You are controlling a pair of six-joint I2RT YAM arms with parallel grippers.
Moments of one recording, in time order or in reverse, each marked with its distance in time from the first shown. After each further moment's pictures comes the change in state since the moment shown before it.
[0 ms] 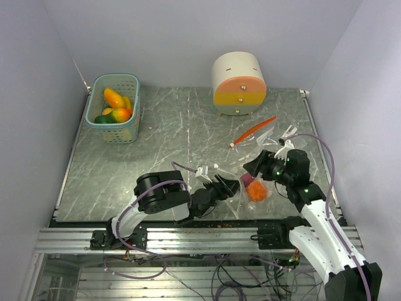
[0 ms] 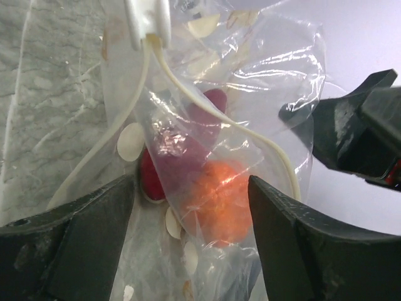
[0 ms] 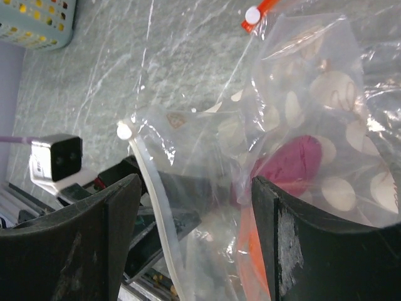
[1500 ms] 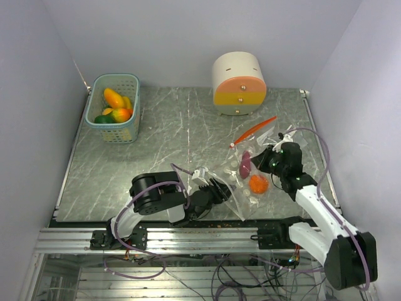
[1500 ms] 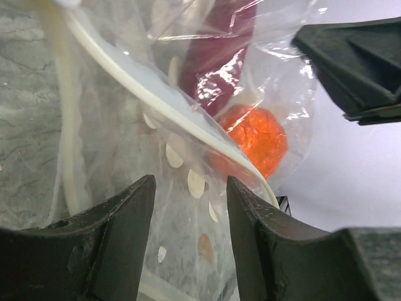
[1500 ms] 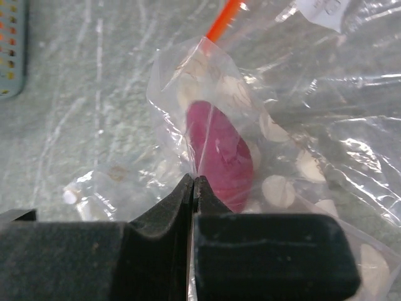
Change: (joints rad) left arm -0.011 -0.072 -0.061 -0.081 0.002 -0.019; right arm -0.011 0.261 -0.008 0.203 0.153 0.029
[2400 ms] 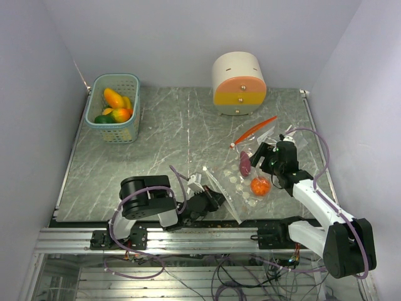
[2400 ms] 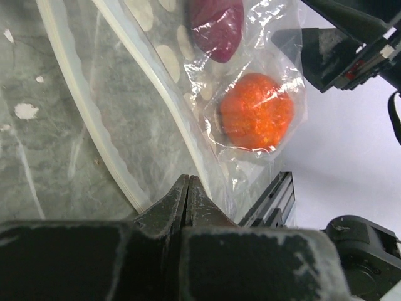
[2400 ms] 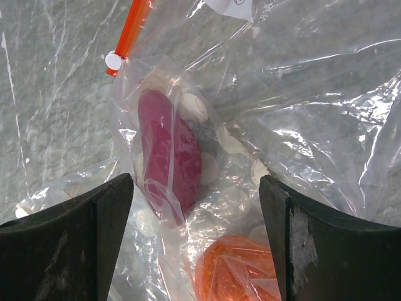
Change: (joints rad) left arm -0.063 -0.130 -0.109 -0.122 -0.005 -0.095; right arm 0.006 0.069 0.017 -0.044 0.191 -0.013
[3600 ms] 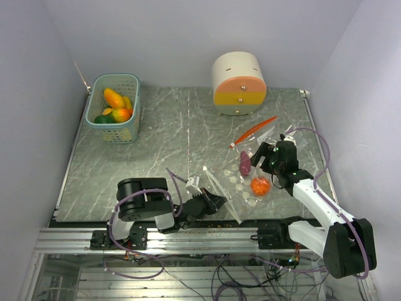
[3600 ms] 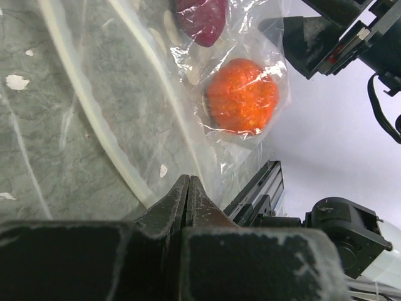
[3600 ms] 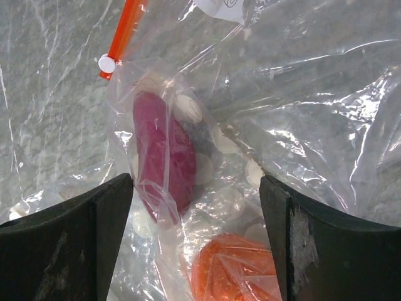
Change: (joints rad) left arm -0.030 -0.026 -0.045 0.045 -0.005 -0.007; right arm 0.003 0.000 0.010 -0.019 0.028 0.000
